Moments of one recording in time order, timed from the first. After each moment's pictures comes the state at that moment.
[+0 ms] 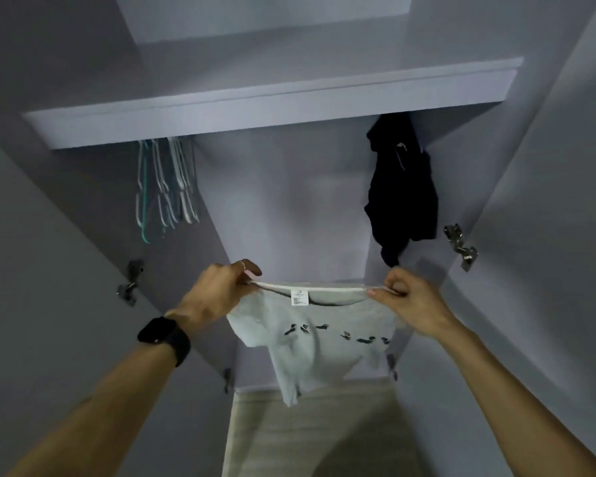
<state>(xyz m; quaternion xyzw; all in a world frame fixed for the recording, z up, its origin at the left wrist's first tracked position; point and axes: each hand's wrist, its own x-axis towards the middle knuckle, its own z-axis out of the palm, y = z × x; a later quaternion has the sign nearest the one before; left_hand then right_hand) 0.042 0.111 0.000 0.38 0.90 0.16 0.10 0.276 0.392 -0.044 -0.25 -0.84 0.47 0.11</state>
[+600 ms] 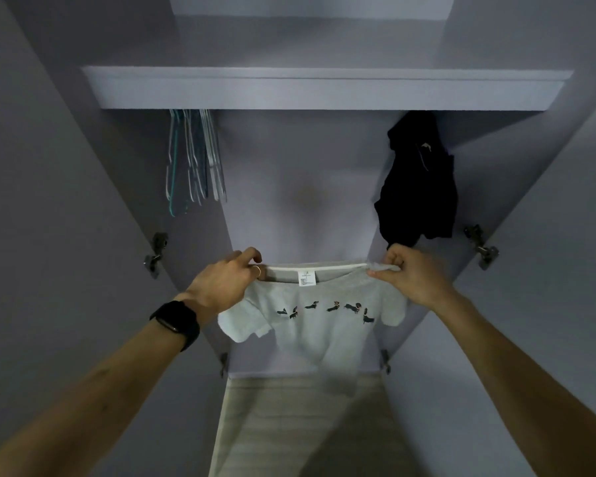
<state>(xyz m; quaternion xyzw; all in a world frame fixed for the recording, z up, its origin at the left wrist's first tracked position) 0.036 0.044 -0.003 0.48 0.87 -0.06 0.02 0.222 0.361 -0.023 -0.24 -0.92 0.28 0.11</state>
